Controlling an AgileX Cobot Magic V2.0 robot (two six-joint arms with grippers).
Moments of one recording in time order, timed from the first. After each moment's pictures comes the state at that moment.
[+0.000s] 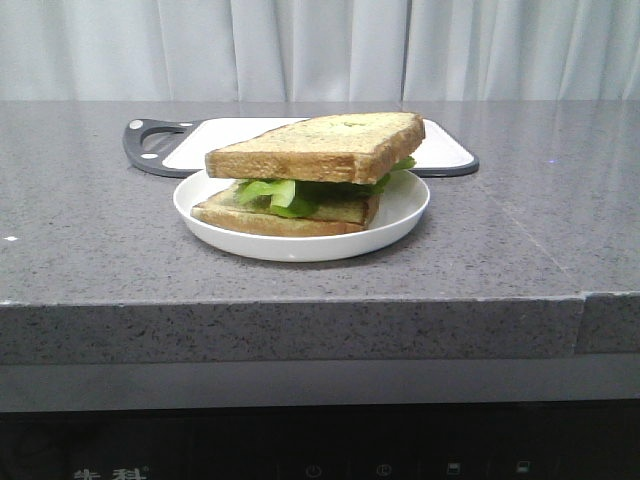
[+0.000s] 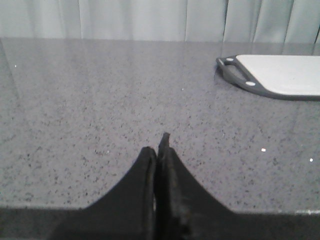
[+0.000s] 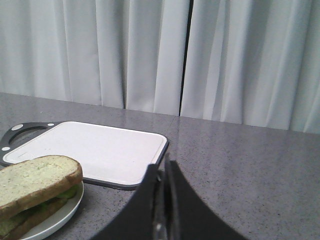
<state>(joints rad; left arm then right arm) 0.00 0.00 0.00 -0.01 0.19 -0.01 0.15 0.22 -0.32 0.54 0.09 -0.54</state>
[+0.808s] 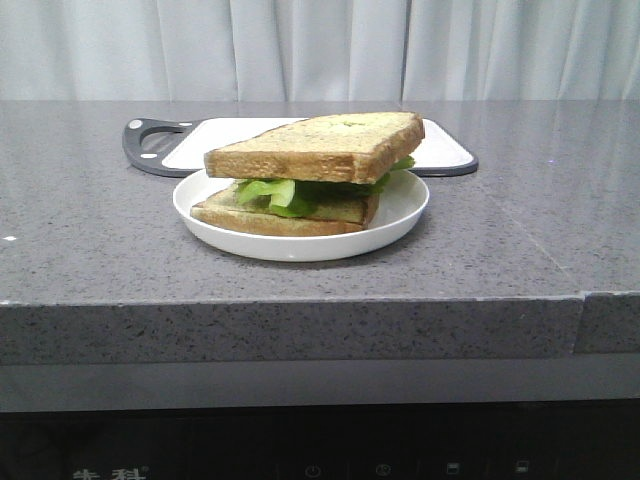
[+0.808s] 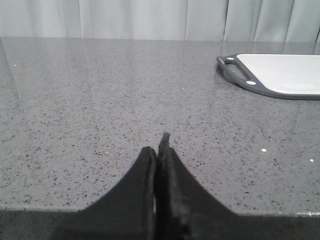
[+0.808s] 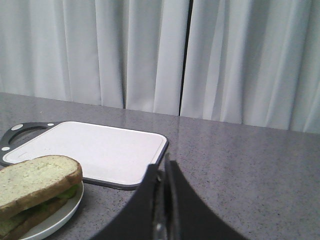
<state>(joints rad) 0.00 0.00 0.00 -0.01 0.18 -0.01 0.15 0.22 -0.32 0.54 0.09 -0.54</state>
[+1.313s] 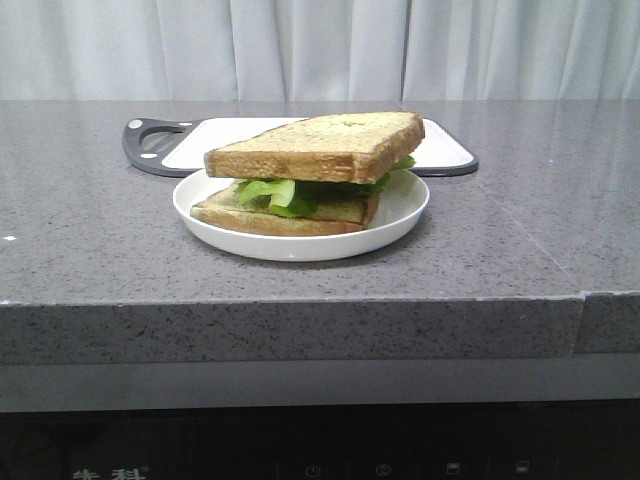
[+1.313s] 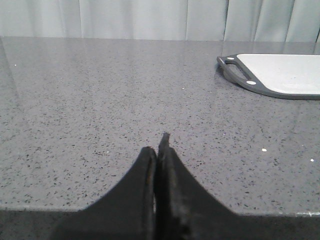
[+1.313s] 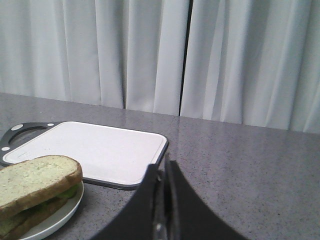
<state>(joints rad) 0.00 0.00 0.00 -0.01 0.18 -0.01 0.15 0.22 -0.32 0.54 0.09 -0.54</state>
